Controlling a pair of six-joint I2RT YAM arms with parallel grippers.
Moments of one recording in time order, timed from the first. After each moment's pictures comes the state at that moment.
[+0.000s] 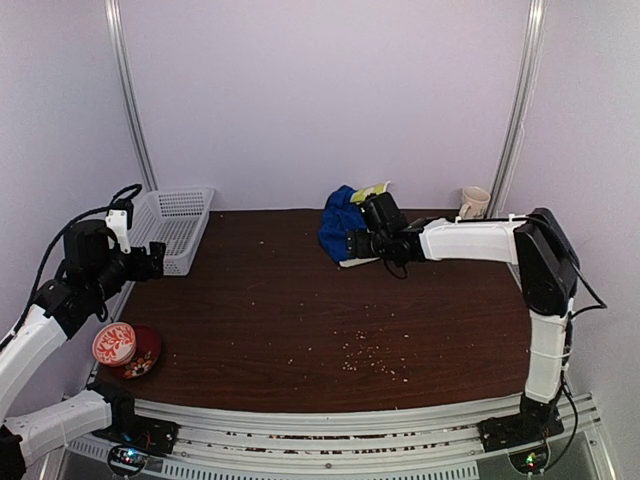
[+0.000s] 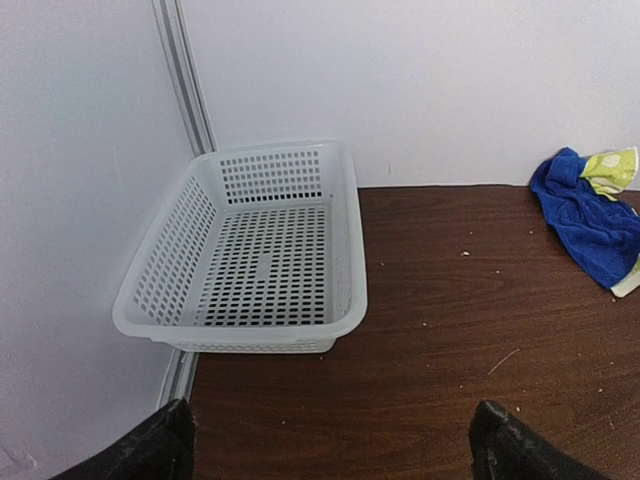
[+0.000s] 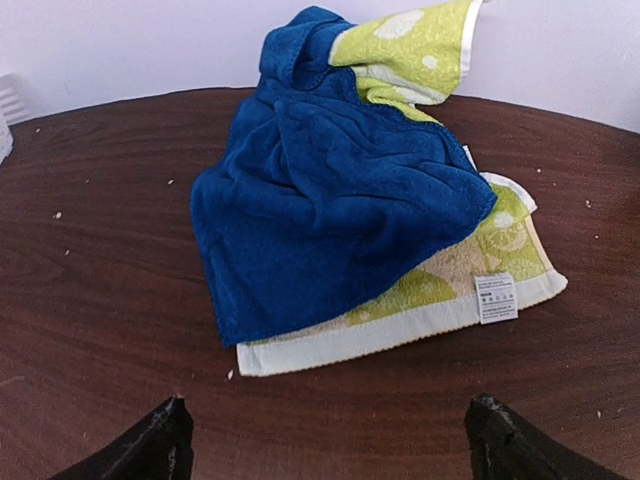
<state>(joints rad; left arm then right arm) -0.27 0.72 0.68 -0.29 -0.29 -0.06 0.68 2.00 1.48 -0.17 0.44 0.40</state>
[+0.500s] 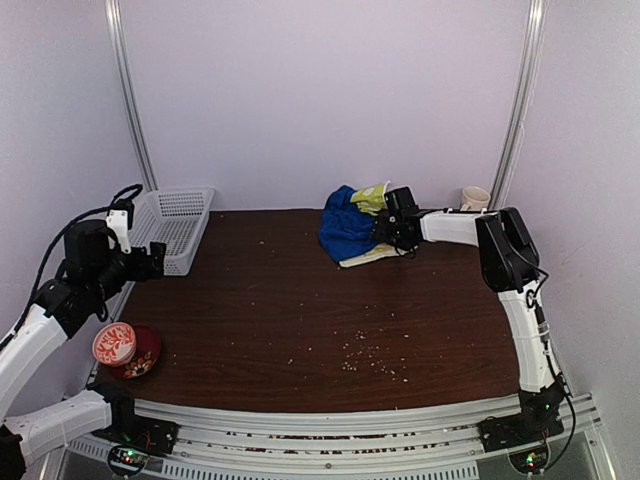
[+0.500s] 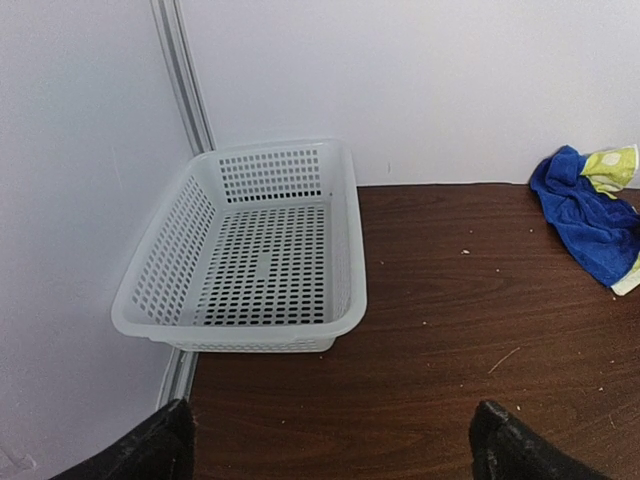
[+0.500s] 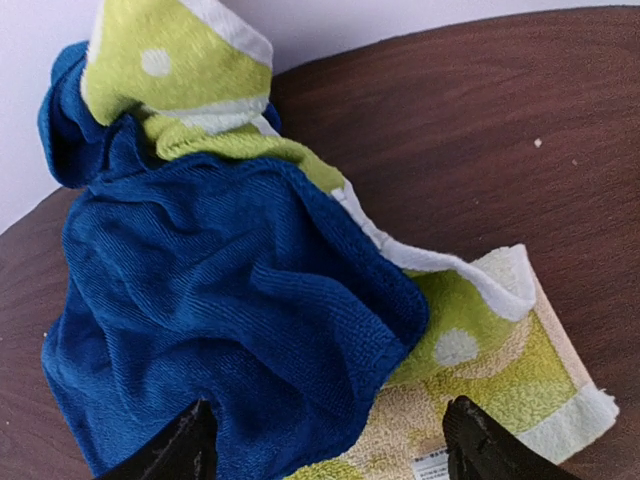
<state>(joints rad) -0.27 0.73 0.68 -0.29 -0.28 -0.05 0.41 2.39 1.86 -0.19 0.19 0.60</state>
